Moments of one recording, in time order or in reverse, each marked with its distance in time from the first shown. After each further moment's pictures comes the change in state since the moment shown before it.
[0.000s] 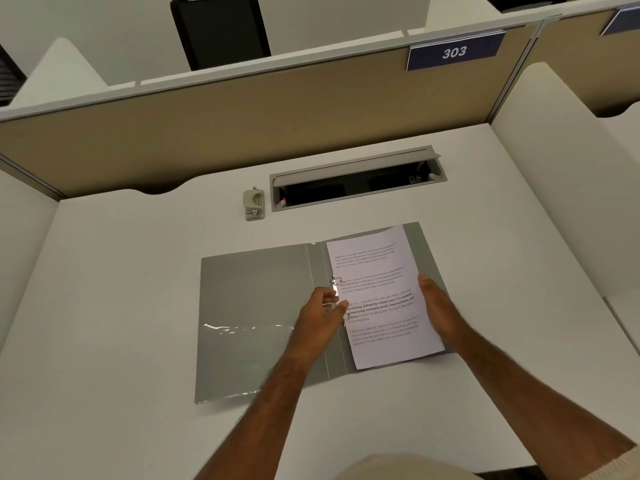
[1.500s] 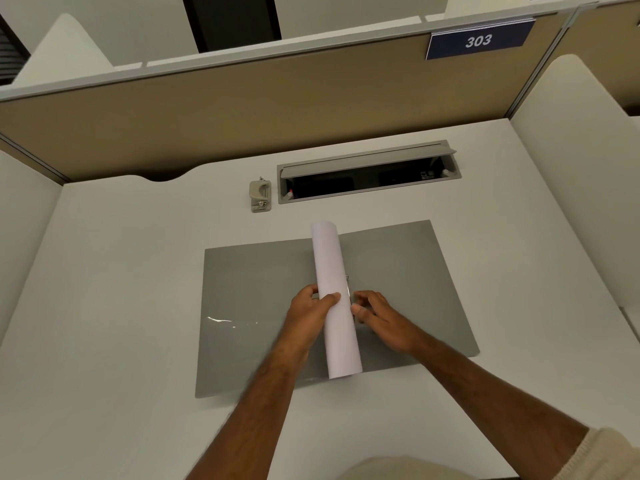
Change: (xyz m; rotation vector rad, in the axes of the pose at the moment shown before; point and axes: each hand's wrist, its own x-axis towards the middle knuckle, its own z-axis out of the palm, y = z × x) left_hand 0.003 0.010 -0.022 -0.258 0.056 -0.193; right_hand -0.002 -0.005 0.087 -0.422 -0.381 -0.139
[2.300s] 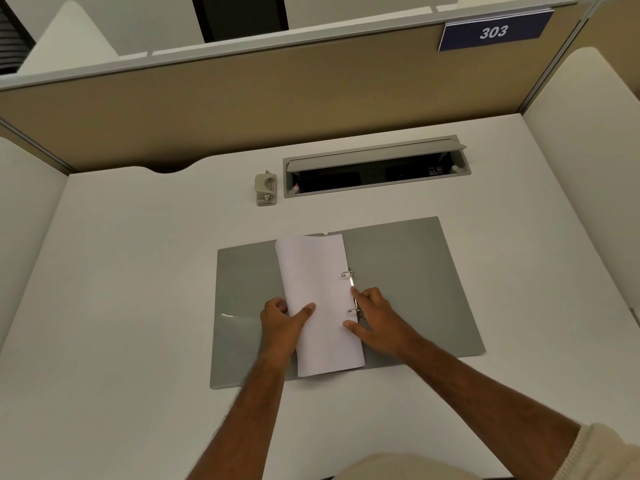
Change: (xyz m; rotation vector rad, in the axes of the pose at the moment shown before) left_hand 0.013 -0.048 -0.044 0.099 0.305 -0.112; right_hand 0.010 -0.002 0.022 -0.450 0.068 -0.072
